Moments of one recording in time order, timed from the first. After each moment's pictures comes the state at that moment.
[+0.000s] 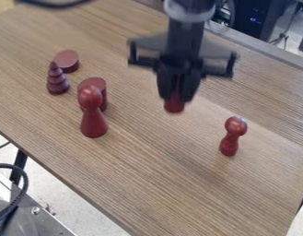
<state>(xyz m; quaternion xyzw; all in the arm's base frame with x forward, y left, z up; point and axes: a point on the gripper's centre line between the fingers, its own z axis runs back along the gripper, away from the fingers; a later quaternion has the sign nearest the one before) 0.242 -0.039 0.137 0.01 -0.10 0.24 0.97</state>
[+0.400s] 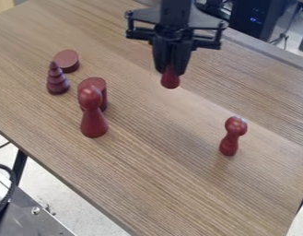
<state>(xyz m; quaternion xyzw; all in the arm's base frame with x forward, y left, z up) 0.277 -0.004 0.125 -0.01 -0.08 0.24 0.97</state>
